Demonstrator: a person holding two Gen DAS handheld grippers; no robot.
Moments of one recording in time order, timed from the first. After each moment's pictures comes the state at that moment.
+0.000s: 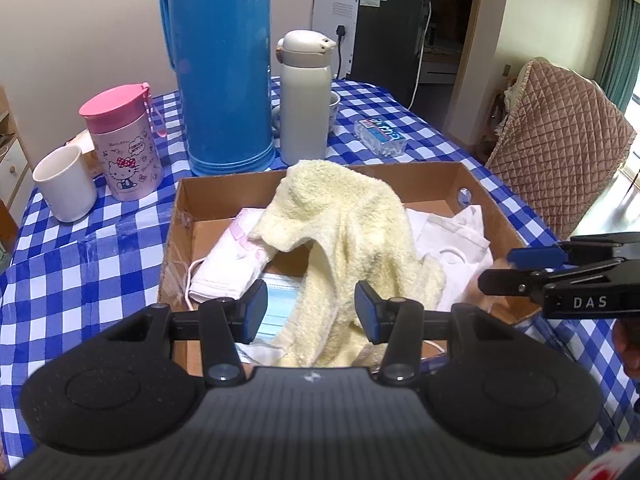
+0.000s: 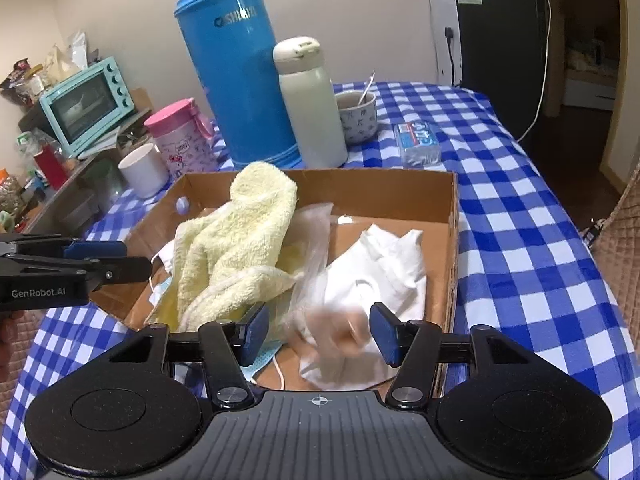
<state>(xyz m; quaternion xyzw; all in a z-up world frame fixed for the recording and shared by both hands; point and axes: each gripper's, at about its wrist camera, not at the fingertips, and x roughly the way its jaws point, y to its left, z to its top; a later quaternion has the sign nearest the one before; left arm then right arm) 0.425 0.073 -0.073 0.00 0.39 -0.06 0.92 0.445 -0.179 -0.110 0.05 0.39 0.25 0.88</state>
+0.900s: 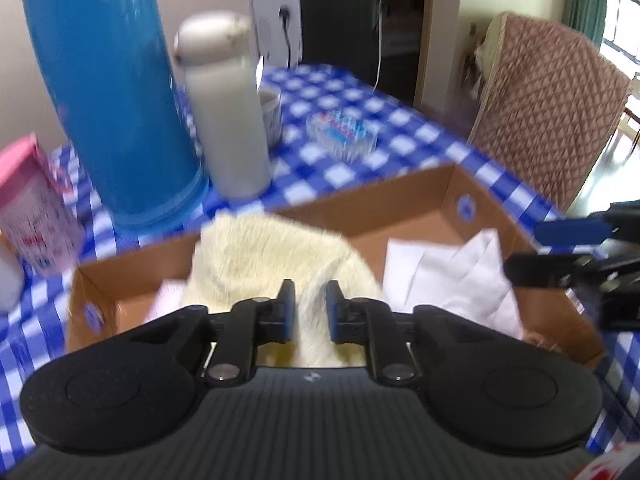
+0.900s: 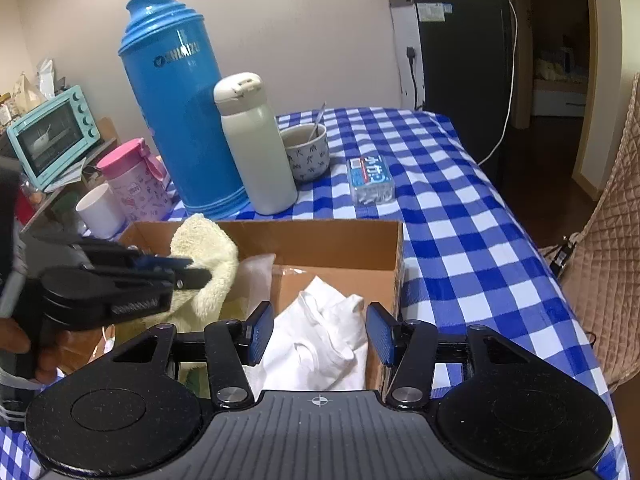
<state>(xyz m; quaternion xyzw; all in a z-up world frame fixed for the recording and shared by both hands) 0.530 0.012 -0.117 0.07 0.41 -0.11 0.90 0.488 -0.200 -0.107 0.06 0.38 0.20 0.90</state>
